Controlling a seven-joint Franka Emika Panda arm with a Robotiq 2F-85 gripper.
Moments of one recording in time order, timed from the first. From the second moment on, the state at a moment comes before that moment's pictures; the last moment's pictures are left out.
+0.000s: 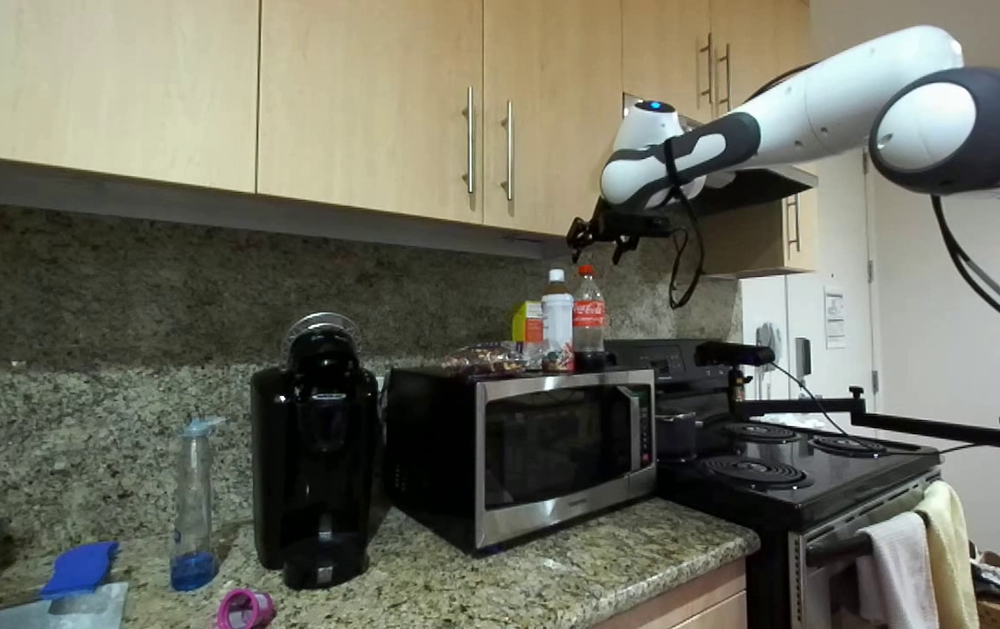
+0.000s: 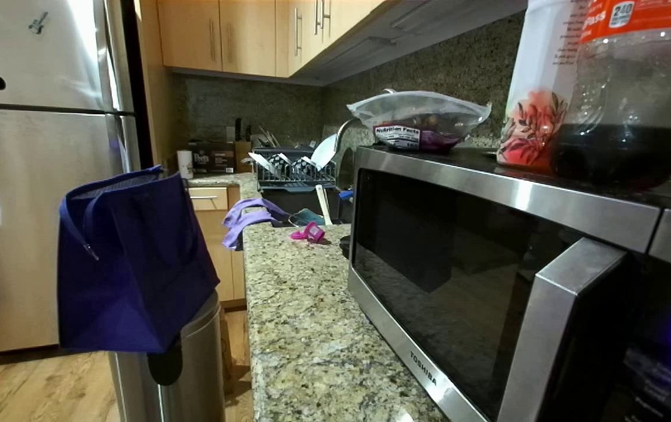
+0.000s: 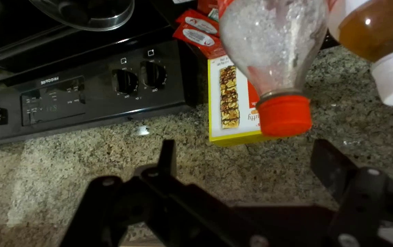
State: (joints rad) arm -0.32 0.18 -0.35 -1.39 -0.19 2.41 0.38
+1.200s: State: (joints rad) arm -0.31 0.18 -0.32 -1.44 -0.20 2.41 0.30
